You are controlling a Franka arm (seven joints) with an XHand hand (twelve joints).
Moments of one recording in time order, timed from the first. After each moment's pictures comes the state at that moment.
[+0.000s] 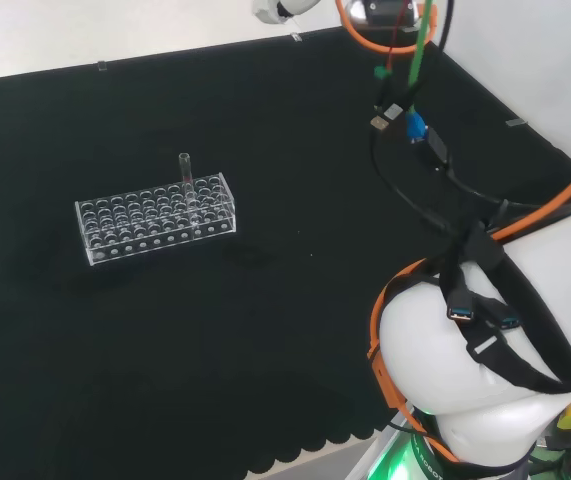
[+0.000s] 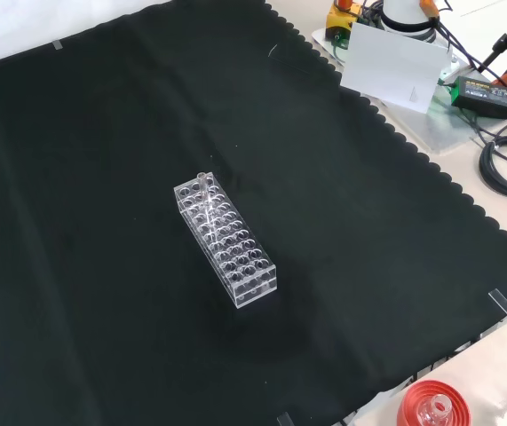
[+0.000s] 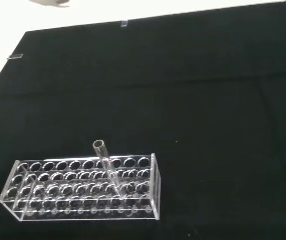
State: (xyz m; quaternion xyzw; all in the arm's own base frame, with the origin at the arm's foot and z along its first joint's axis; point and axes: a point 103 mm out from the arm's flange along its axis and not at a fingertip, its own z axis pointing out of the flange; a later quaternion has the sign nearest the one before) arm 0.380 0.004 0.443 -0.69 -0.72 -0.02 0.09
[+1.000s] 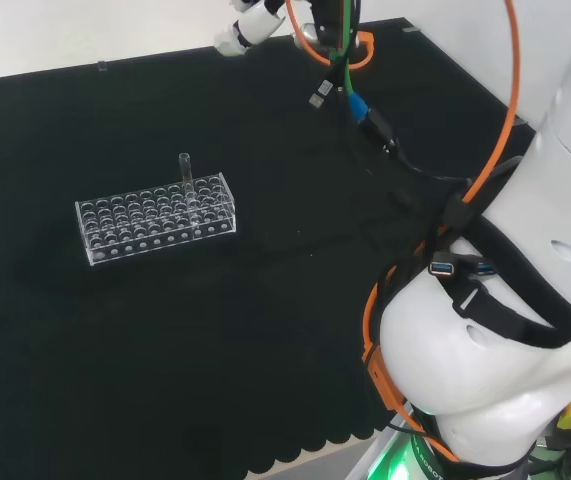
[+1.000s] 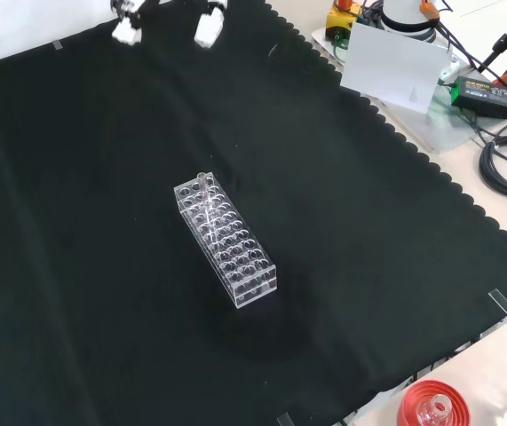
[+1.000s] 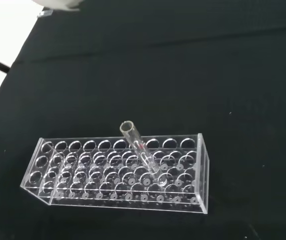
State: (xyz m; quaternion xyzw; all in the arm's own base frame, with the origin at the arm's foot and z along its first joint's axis) arm 0.474 0.027 0.364 -0.64 -0.75 0.00 0.18
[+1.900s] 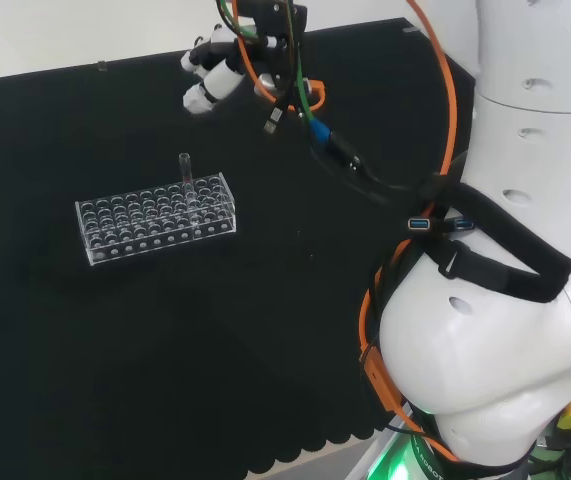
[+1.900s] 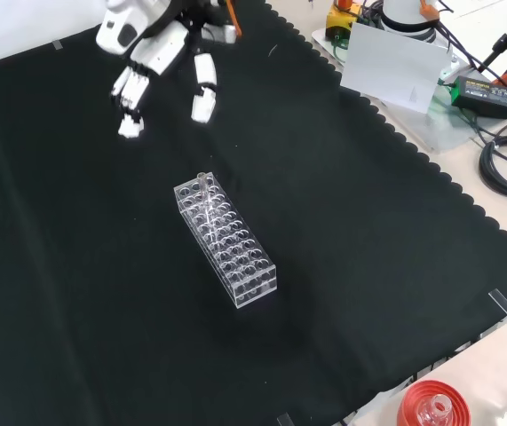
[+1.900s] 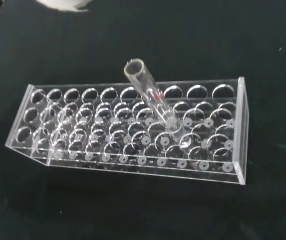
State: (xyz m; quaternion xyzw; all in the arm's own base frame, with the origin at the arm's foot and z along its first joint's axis) arm 0.524 0.066 0.266 -0.60 -0.76 0.05 0.25
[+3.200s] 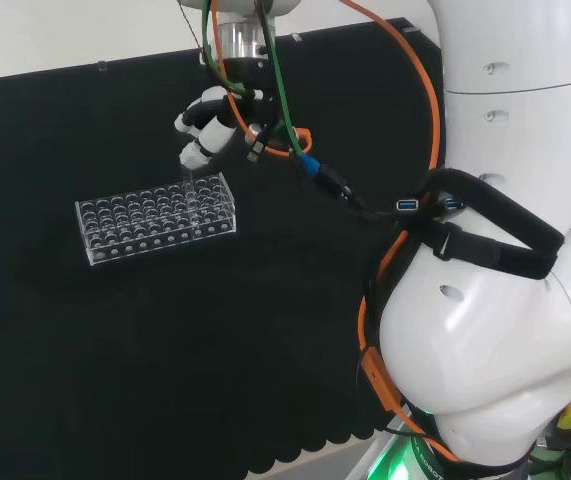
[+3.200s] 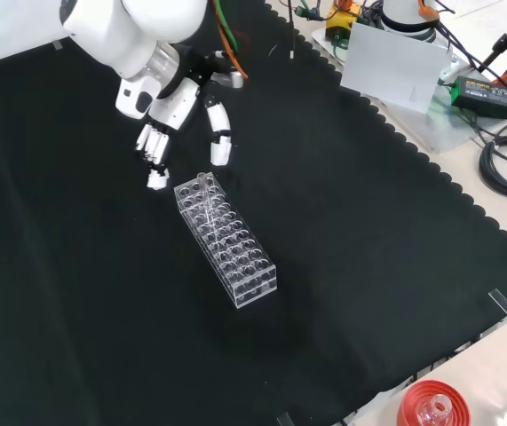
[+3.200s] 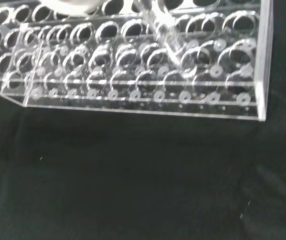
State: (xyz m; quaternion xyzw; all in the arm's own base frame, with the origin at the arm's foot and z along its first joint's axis) arm 0.513 0.084 0.187 -0.58 -0.75 0.09 0.30
